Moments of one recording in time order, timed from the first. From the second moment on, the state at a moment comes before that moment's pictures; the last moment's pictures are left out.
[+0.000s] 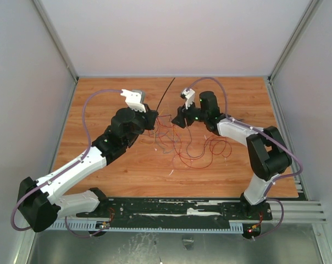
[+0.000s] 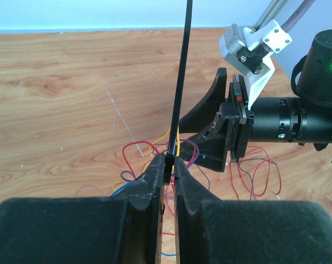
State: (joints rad) left arm -0.71 1.10 0.87 0.07 -0.27 -0.32; right arm 0.47 1.74 1.06 0.22 -0.58 -0.04
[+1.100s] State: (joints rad) left arm -0.71 1.10 0.86 0.07 -0.28 -0.32; right arm 0.46 1.69 1.00 0.20 -0.55 -0.05
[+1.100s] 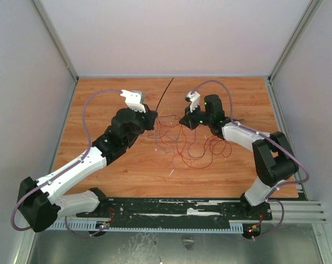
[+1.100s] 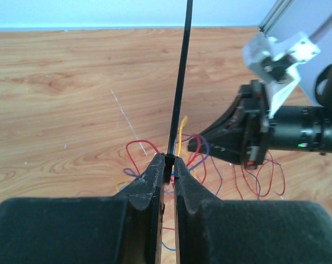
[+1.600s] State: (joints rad) left arm -0.70 1.10 0.86 0.07 -0.30 -0.32; right arm 0.34 1.47 0.91 0.12 -0.46 -0.05
